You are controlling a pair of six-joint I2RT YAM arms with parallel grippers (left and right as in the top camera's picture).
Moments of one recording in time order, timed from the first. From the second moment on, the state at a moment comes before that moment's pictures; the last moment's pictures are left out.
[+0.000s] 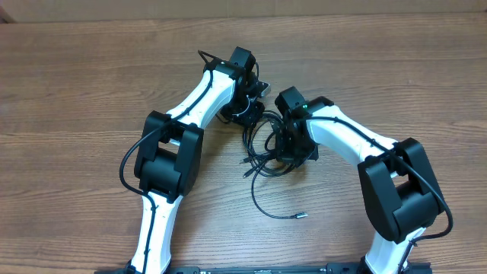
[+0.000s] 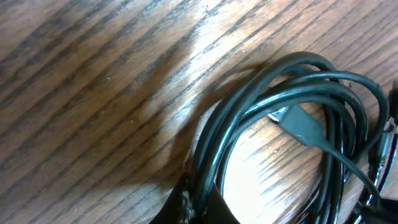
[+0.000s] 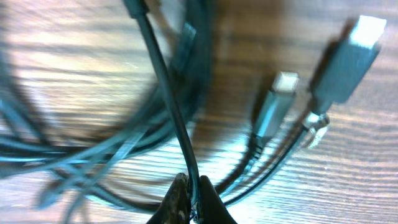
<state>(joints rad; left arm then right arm) -0.42 2.33 1.84 -0.99 0.33 0.08 0.47 1.94 1.28 -0.91 -0.16 0.48</state>
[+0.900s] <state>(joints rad) -0.42 2.33 1.83 -0.99 0.32 0.05 0.49 1.93 1.39 -1.24 -0.11 0.74</state>
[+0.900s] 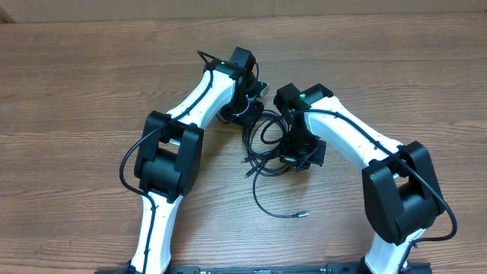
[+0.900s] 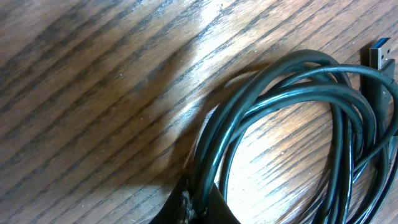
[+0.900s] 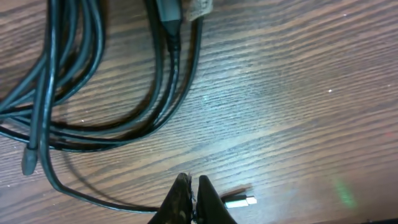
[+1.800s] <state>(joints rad) -0.42 2.33 1.83 -0.99 0.31 0.05 0.50 1.94 1.26 -0.89 0.16 0.75</state>
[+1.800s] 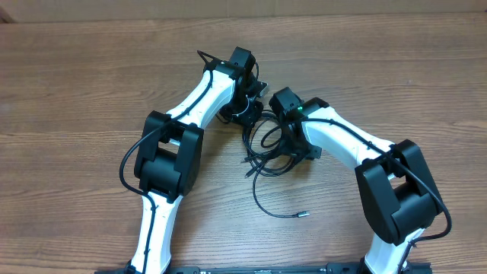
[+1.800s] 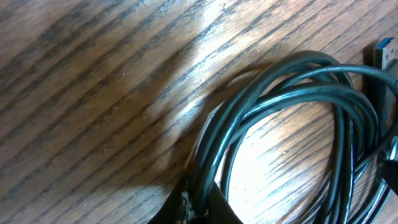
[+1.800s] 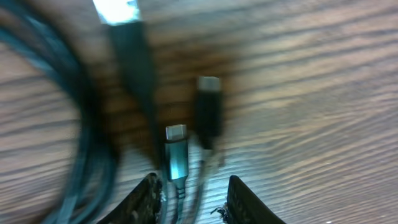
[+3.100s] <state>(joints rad) -0.43 2.32 1.84 -1.01 0.23 0.03 0.50 1.95 1.42 -1.16 0.10 0.70</state>
